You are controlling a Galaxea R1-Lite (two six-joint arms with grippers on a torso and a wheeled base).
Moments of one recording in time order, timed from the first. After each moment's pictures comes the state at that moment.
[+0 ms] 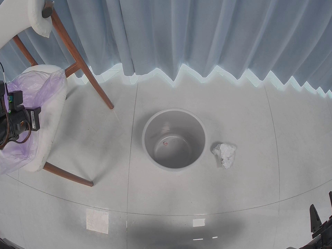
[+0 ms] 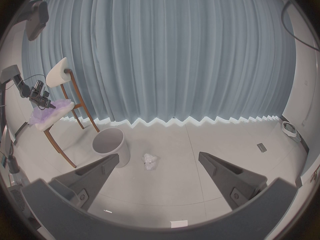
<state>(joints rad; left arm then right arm) 0.12 1.39 -0.81 -0.34 -0.01 0.13 0.00 0.02 -0.02 -0.01 0.03 0.01</state>
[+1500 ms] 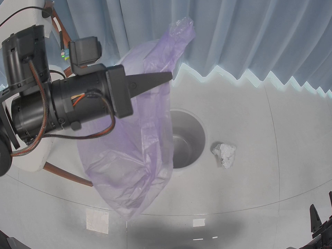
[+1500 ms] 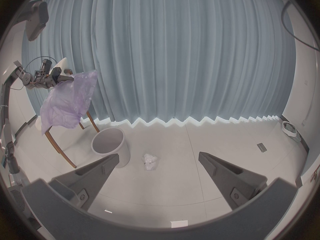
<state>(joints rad) -0.67 1.48 -1.04 -0.47 -0.37 -0.30 0.00 0.02 -0.02 -0.01 0.03 0.01</state>
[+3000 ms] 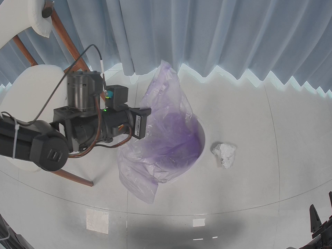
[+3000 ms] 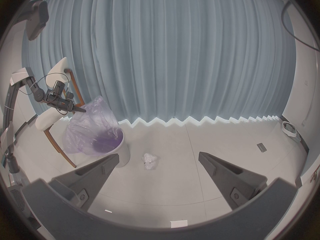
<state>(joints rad) -0.54 1.77 -1.04 -0.51 -0.06 0.04 0.00 0.02 -0.02 0.00 0.03 0.01</state>
